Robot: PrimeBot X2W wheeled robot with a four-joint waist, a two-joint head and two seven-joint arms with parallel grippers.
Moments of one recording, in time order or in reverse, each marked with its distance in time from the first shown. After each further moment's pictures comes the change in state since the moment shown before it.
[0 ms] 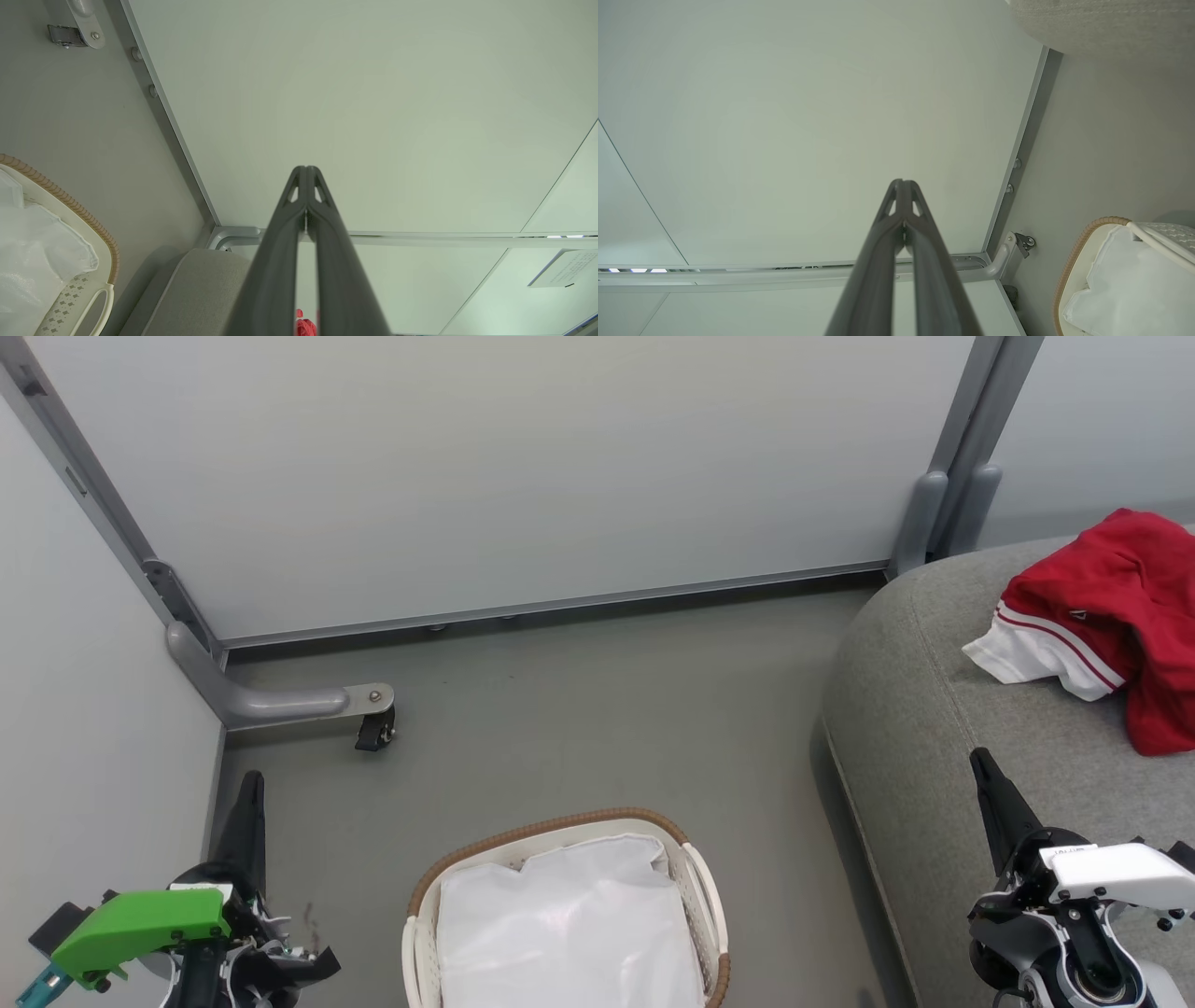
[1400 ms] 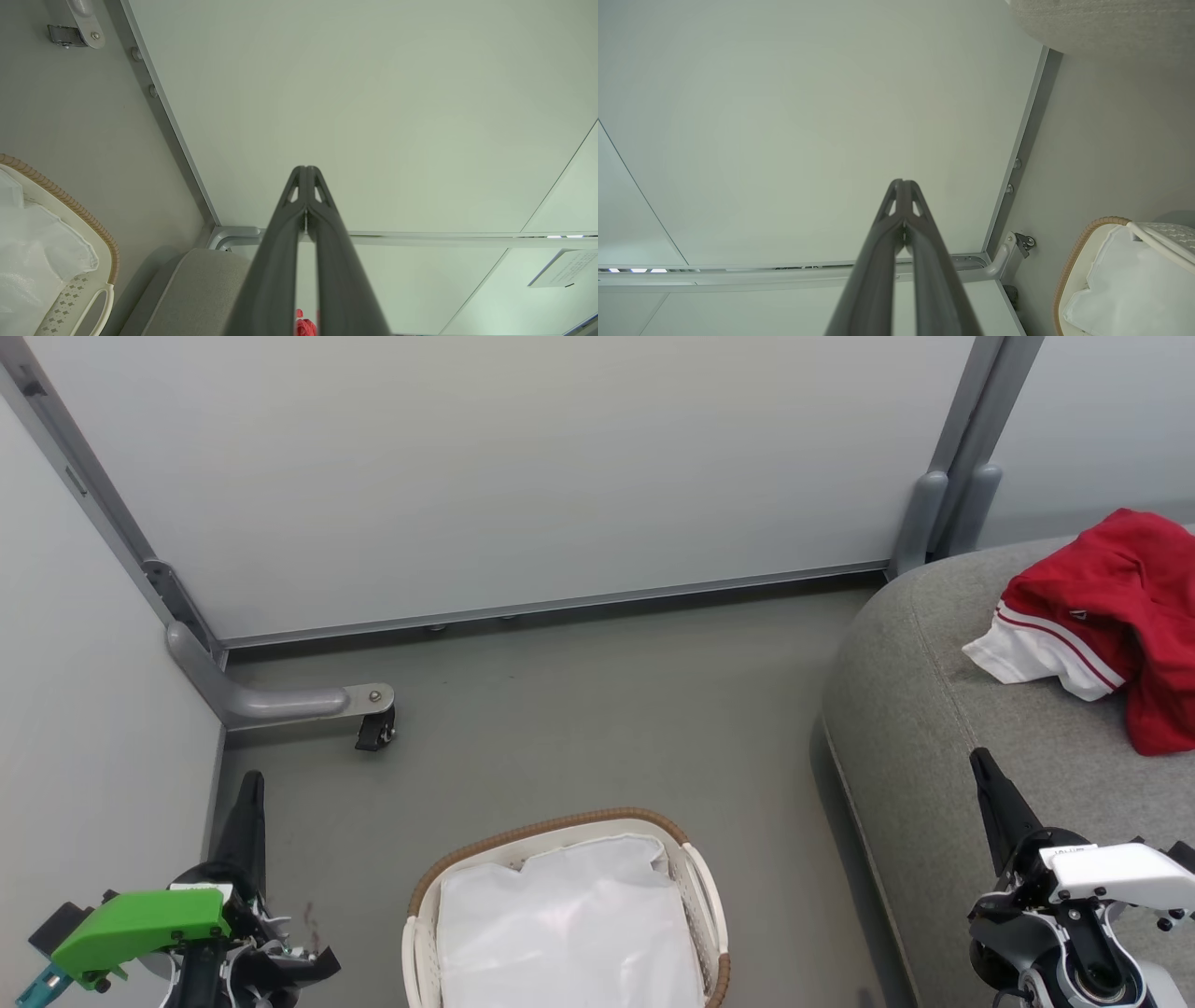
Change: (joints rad) left arm 0.000 0.000 0.000 0.000 0.000 0.000 0.000; right arm 0.000 0.000 0.000 0.000 0.000 0.000 0.000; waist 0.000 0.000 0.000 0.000
